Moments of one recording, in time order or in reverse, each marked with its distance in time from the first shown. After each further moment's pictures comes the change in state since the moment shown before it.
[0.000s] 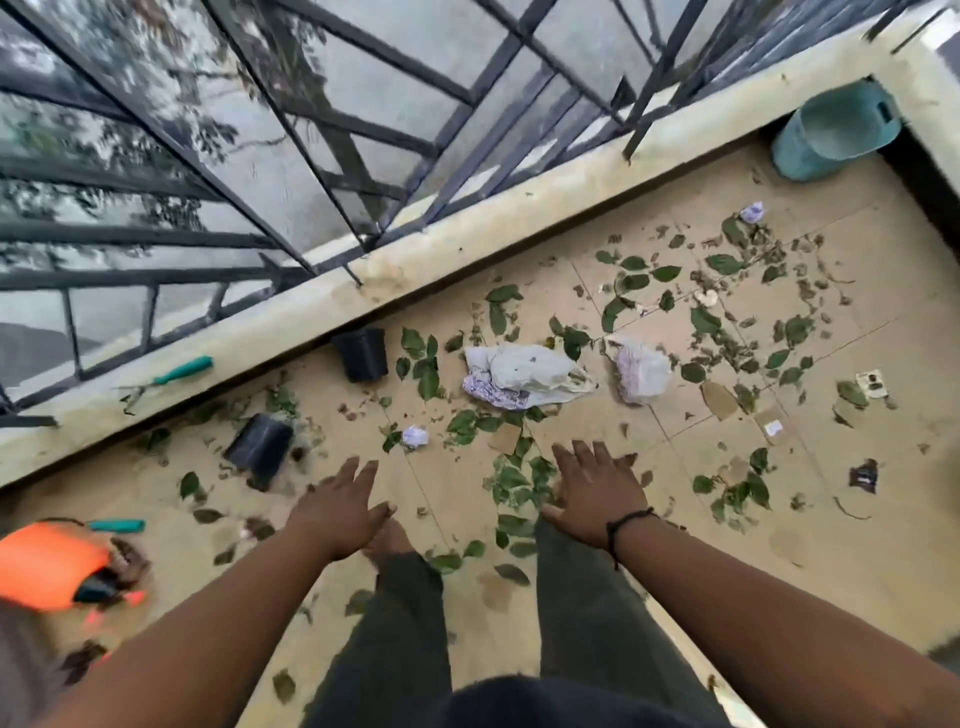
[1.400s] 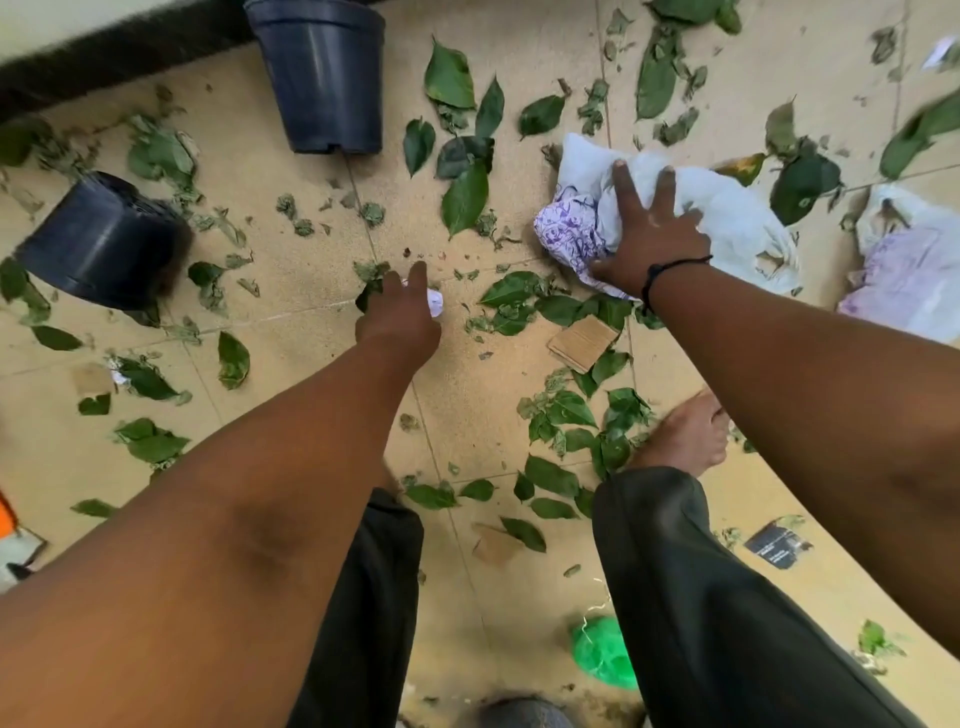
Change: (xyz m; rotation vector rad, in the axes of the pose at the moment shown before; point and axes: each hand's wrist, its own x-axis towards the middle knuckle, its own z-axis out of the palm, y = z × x) left_hand 0.388 0.014 0.174 -0.411 0.114 -0.278; right_hand 0.447 0.002 0.144 0.034 0.033 0.055
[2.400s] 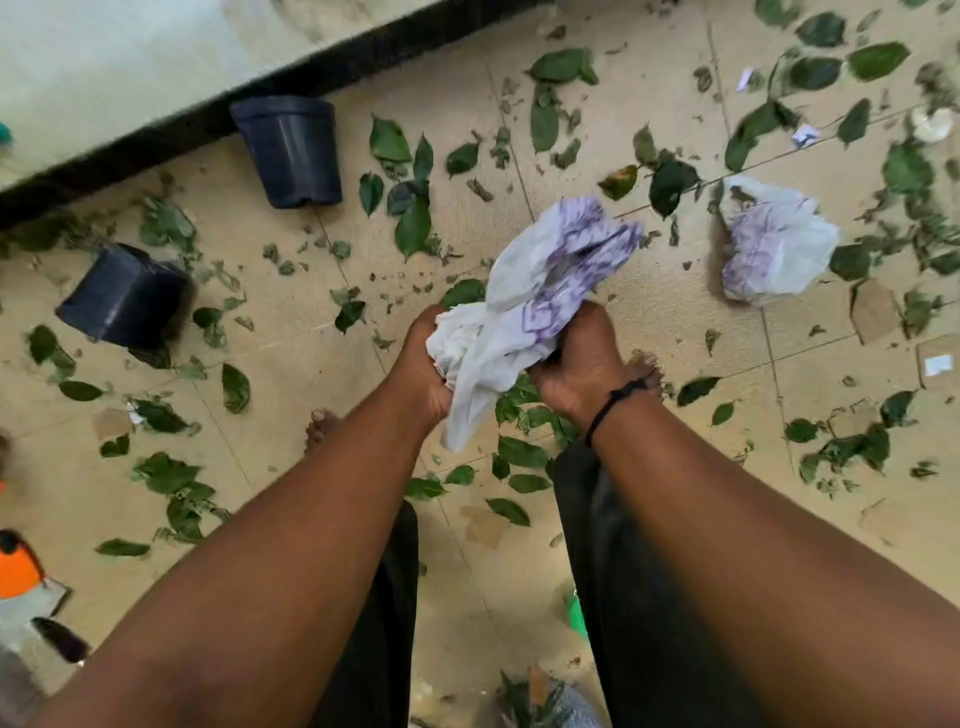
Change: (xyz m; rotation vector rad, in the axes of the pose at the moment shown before) left_hand -0.150 0.082 -0.037 -1.709 -0.340 -0.352; right_hand -0.201 -0.030 -0.024 2.136 -0.205 0.211
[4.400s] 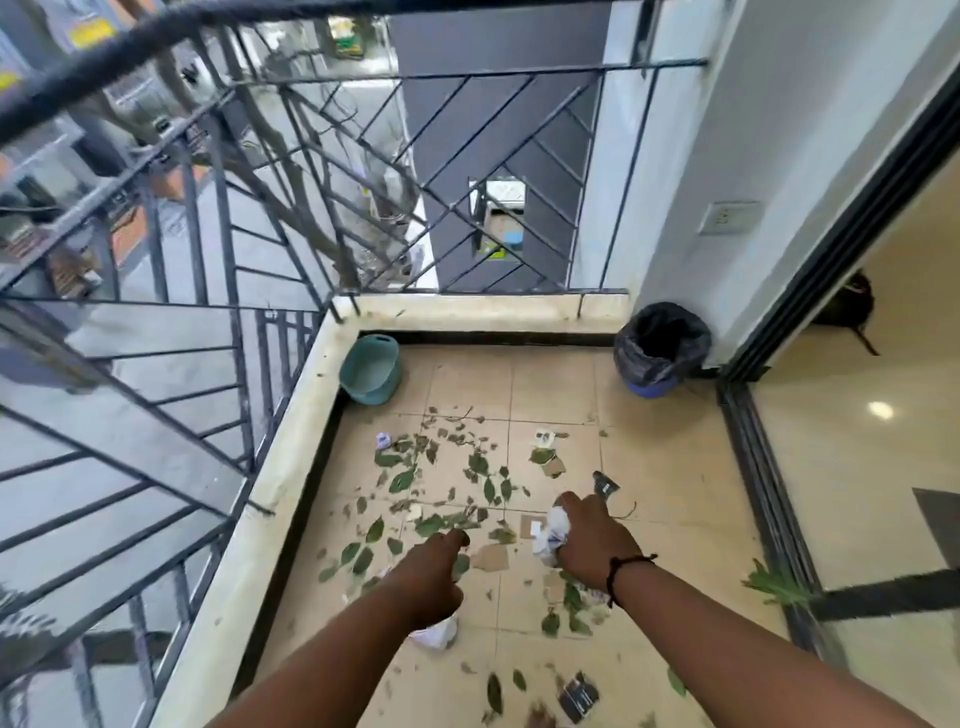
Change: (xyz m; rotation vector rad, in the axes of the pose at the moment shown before) left_hand -0.473 -0.156 0.447 2.638 -0.722 1.050; right_hand -0.512 -0.288 -0.319 -0.787 0.814 -0.324
